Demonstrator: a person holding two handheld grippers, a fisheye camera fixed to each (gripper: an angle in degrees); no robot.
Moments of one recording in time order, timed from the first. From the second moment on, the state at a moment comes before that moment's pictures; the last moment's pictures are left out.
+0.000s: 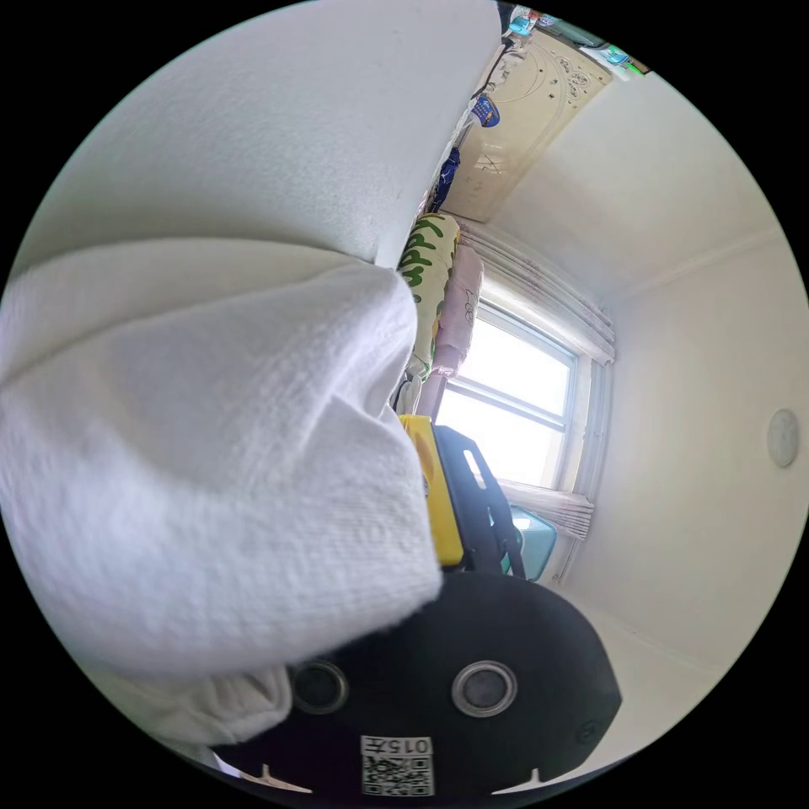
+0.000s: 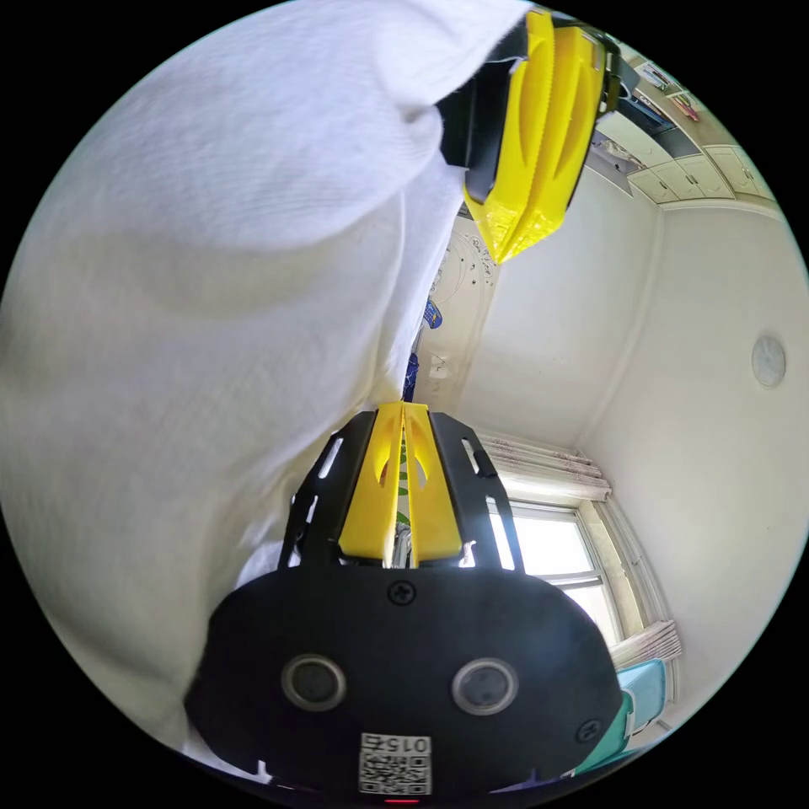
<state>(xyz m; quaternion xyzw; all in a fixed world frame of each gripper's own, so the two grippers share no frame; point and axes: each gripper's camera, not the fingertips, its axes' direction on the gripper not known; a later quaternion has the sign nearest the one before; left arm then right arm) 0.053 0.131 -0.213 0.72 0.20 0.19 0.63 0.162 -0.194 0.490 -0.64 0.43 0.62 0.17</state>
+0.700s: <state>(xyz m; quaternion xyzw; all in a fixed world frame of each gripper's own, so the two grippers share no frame) 0.059 0.135 -0.209 0.72 0.20 0.19 0.63 0.154 -0.194 0.494 -0.64 0.43 0.62 0.17</state>
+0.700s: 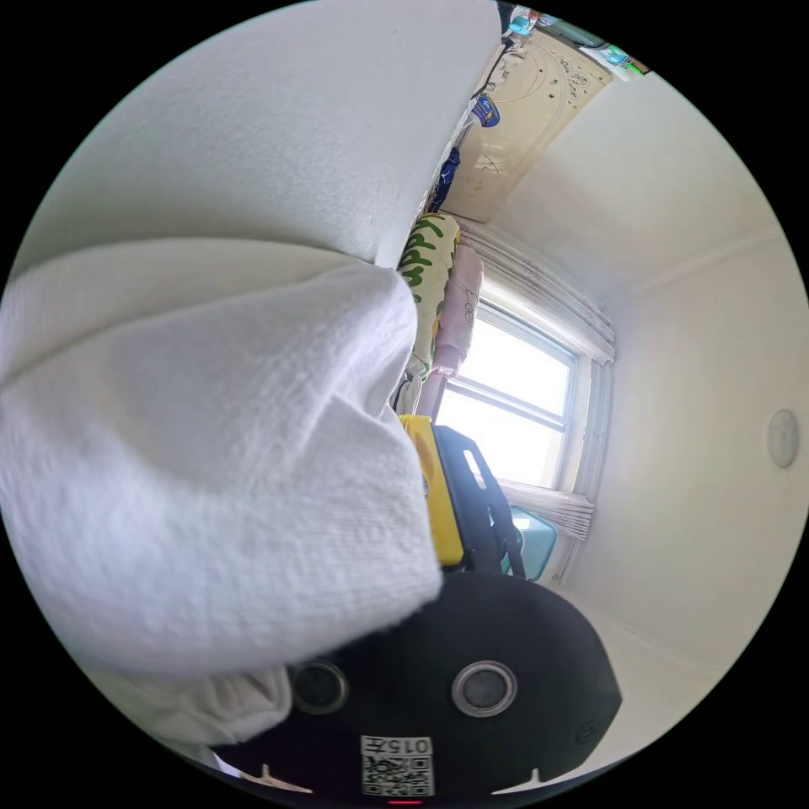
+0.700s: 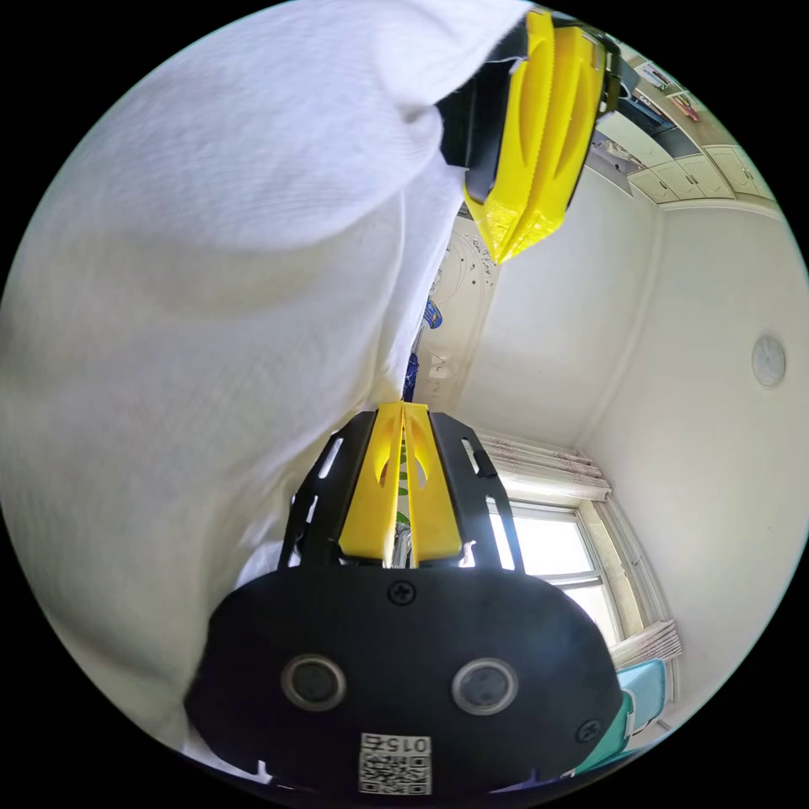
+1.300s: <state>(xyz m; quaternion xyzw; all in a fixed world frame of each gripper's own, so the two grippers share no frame) 0.065 0.136 -0.201 0.72 0.20 0.18 0.63 0.146 -0.194 0.501 -0.64 0.43 0.62 0.17</state>
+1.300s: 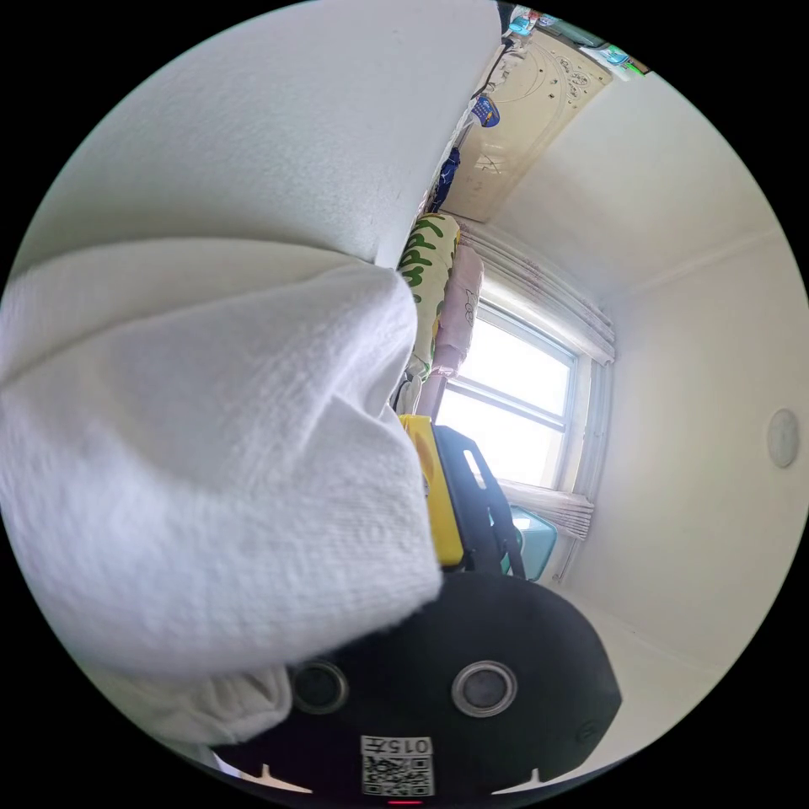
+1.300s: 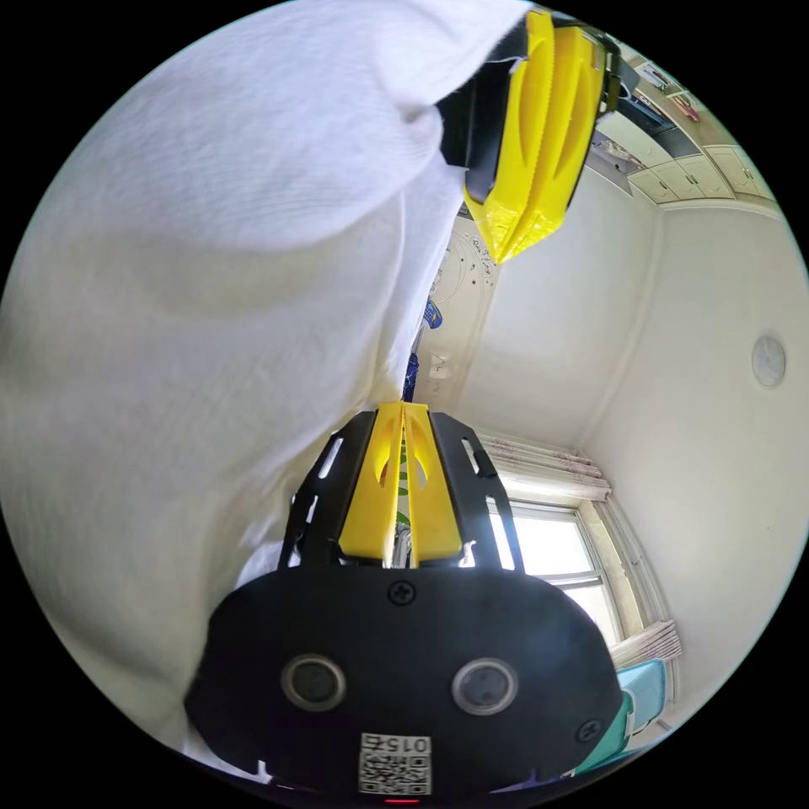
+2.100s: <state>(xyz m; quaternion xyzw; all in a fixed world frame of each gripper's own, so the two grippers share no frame) 0.071 0.130 -0.184 0.72 0.20 0.18 0.63 0.137 -0.192 0.513 -0.64 0.43 0.62 0.17</state>
